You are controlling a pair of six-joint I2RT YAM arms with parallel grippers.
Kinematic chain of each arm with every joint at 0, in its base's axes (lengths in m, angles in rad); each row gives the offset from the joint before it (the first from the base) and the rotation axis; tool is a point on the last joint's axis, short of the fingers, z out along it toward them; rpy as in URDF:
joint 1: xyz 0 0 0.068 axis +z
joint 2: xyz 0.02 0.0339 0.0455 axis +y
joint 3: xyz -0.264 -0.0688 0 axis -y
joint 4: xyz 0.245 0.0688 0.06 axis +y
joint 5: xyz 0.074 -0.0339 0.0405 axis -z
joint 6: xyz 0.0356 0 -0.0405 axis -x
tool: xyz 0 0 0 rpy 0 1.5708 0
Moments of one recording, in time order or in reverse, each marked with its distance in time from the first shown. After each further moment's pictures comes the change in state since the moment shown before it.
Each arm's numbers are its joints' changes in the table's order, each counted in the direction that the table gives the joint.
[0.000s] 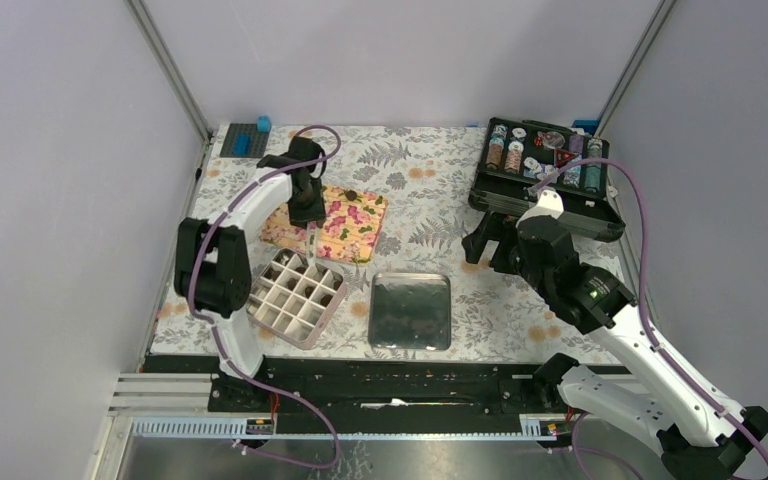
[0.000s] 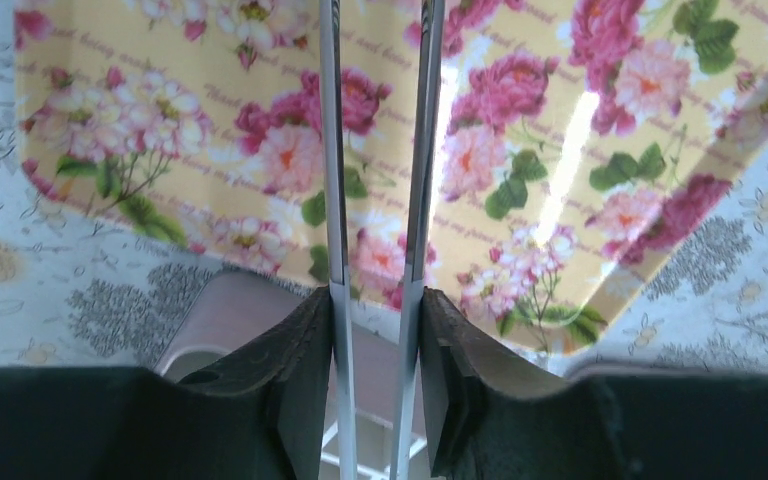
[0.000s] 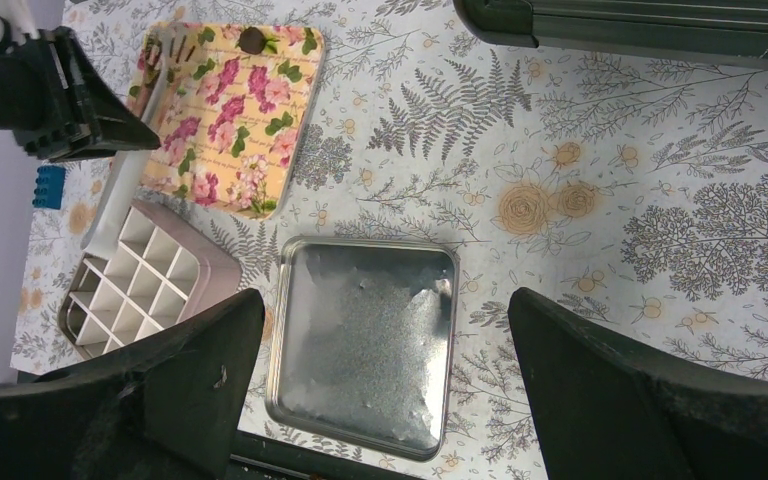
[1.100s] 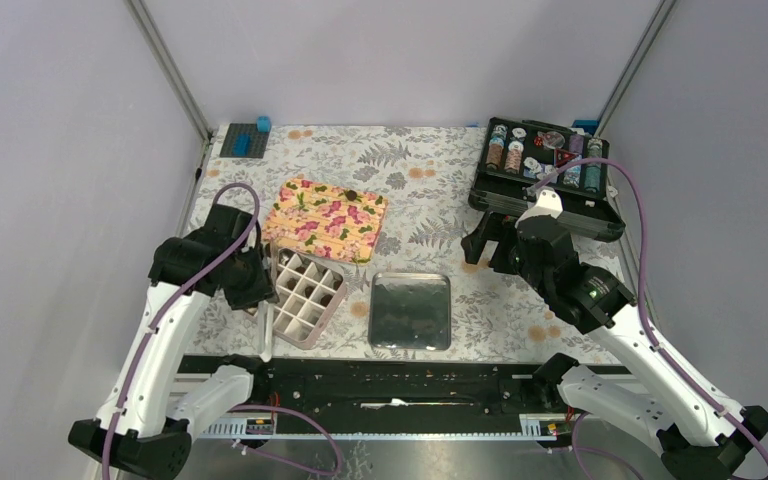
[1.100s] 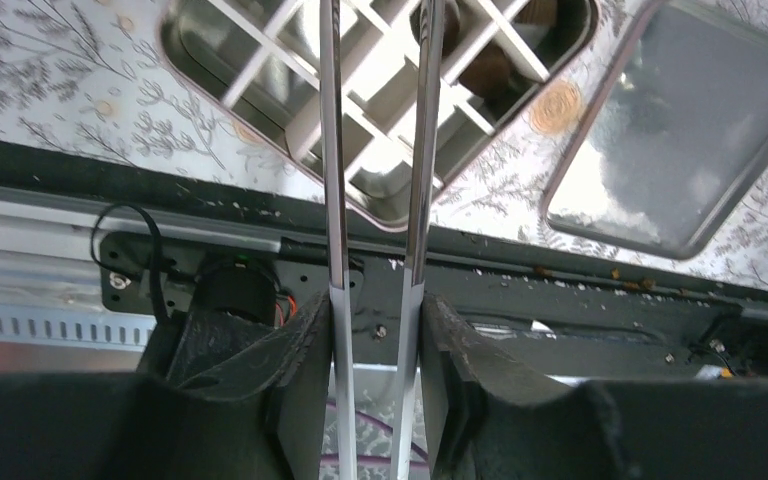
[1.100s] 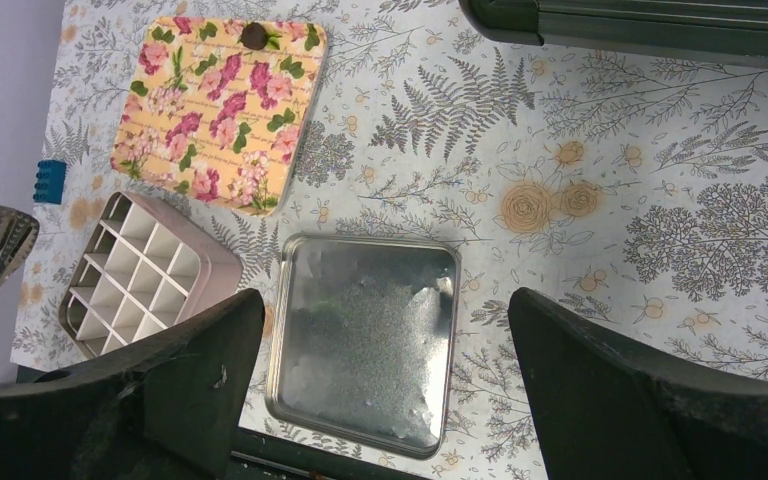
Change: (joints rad) left arm 0.000 -0.921 -0.313 0.579 0.052 0.150; right arm 0.000 0.003 0.000 -0.001 -0.009 0.005
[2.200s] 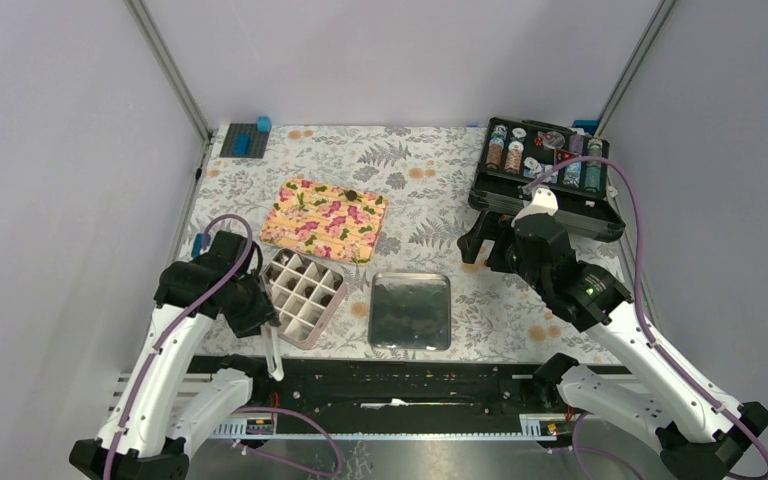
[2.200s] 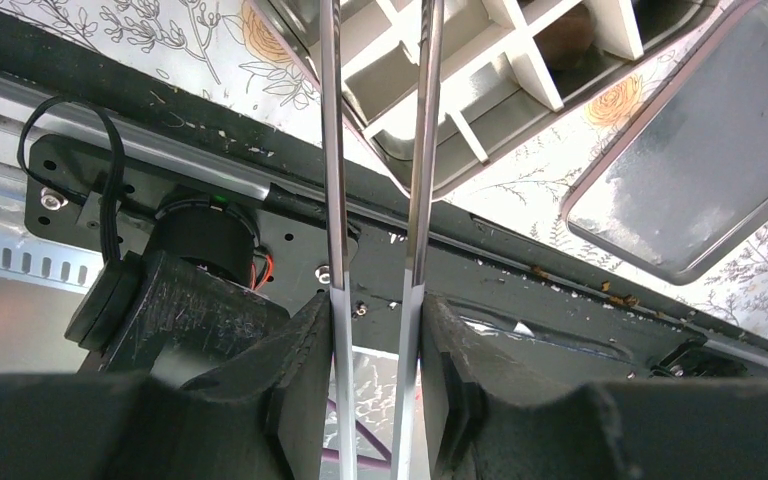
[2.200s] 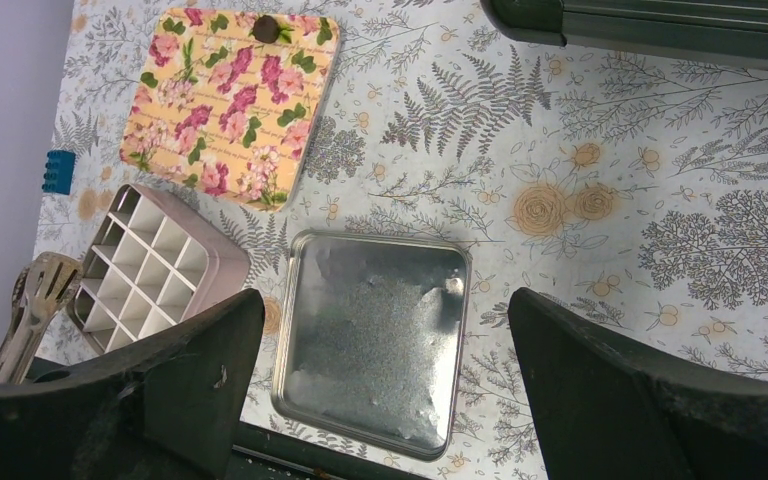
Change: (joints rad) left arm -0.001 -0.132 -0.190 0.039 0.028 0.211; right arm 0.000 0.018 0.000 -0.023 -0.027 0.008
